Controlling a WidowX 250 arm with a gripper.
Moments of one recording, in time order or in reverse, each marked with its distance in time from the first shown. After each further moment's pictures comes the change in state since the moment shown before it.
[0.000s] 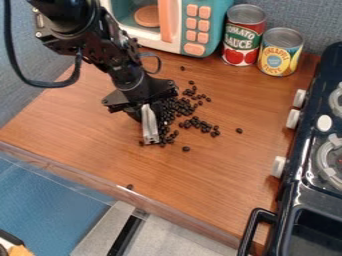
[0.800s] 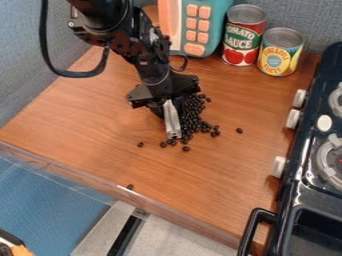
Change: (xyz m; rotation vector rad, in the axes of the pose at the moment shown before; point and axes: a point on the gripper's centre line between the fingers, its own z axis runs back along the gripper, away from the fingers) arm 0.003 -0.029 -0.010 -0.017 -0.004 -0.008
